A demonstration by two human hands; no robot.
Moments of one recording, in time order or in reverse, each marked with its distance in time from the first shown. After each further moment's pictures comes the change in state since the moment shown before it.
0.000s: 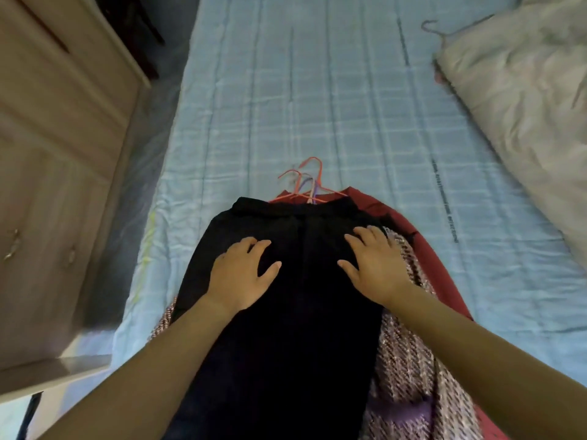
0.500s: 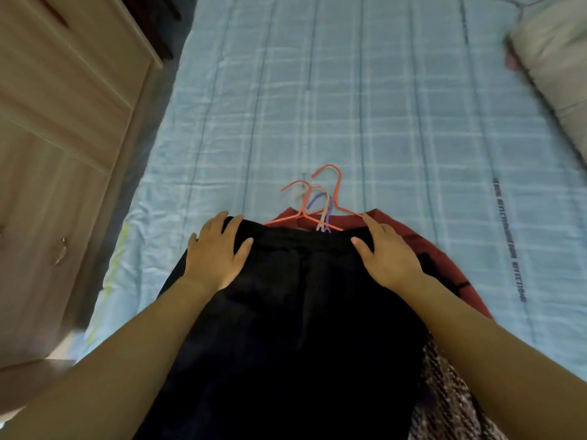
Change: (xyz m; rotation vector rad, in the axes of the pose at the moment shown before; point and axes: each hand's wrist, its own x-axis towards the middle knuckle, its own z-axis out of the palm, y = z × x) left_hand 0.140 -0.062 0.048 0.023 0.060 -0.226; right_hand 0.159 0.058 0.057 0.320 -0.093 0.152
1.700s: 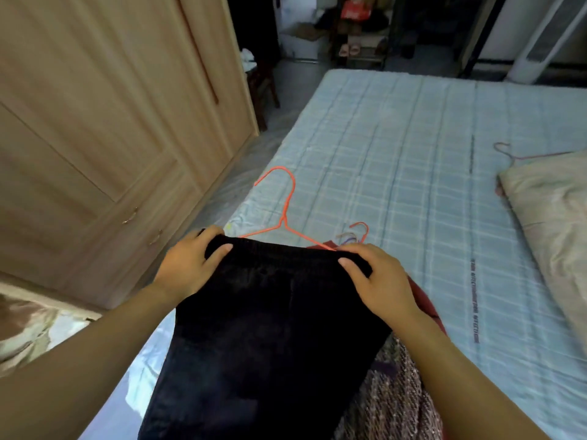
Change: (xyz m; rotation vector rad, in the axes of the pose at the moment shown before) left_hand -0.252 -0.035 -0.190 -0.249 0.408 -0.083; right_hand -0.217 -0.123 -0.127 0.306 0.287 -0.670
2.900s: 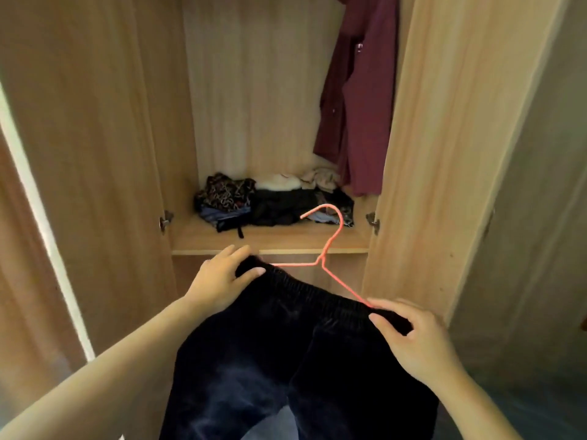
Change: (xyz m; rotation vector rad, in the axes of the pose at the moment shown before) left_hand -0.545 -0.366 -0.419 0.182 0.746 -0.632; right_hand -0.128 -0.619 0.350 0.417 -0.580 -0.815
